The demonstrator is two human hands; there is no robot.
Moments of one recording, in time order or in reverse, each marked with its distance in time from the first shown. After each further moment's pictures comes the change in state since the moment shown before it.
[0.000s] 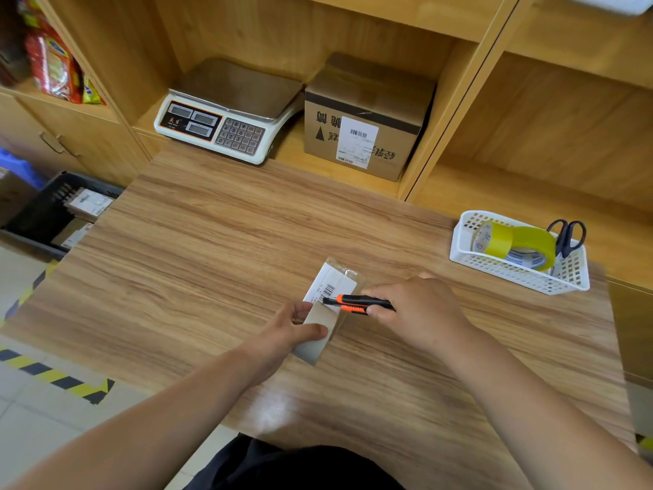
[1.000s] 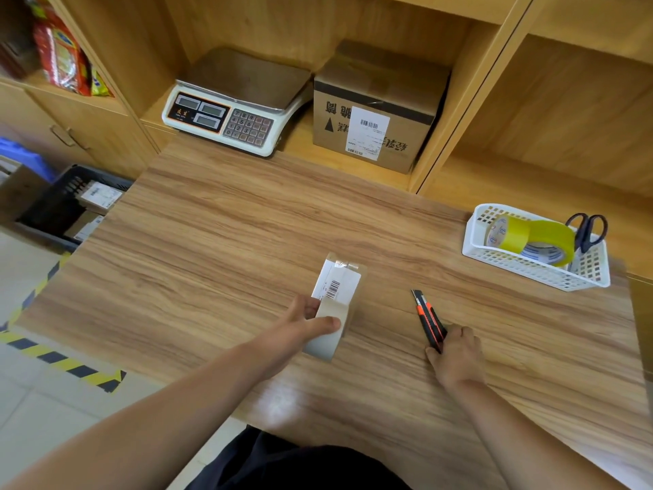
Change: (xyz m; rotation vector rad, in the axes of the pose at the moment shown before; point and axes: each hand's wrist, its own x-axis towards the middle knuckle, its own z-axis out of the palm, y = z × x) left_hand -0.004 0.007 0.000 0.068 -0.029 -0.035; right_hand -0.037 0.080 0.157 0.175 -0.071 0.736
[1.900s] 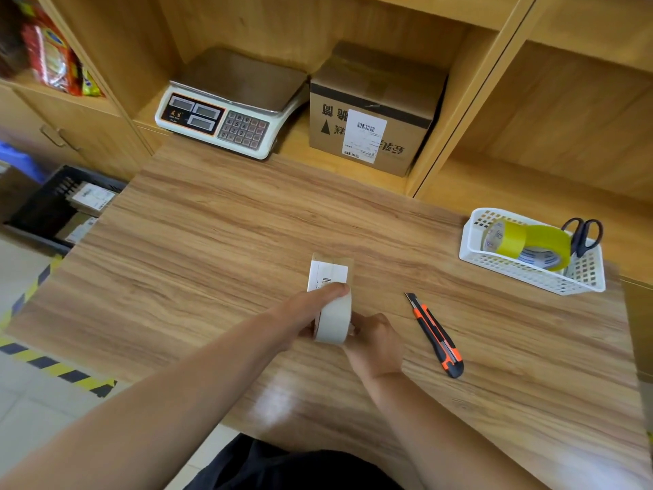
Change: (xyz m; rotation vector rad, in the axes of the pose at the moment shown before) left_hand 0.026 0.044 0.009 0.145 -0.013 -0.171; right_hand -0.047 -0.131 -0.017 0.299 0.018 -0.292
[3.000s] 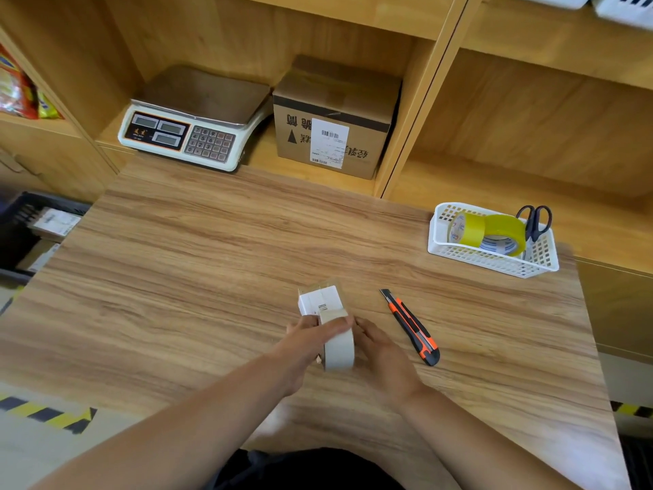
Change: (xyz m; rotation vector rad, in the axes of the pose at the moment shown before) left_hand 0.000 -0.041 0.052 -0.191 0.064 -0.011; right_hand -0.022 0.078 -0.006 0.070 -0.077 -0.426
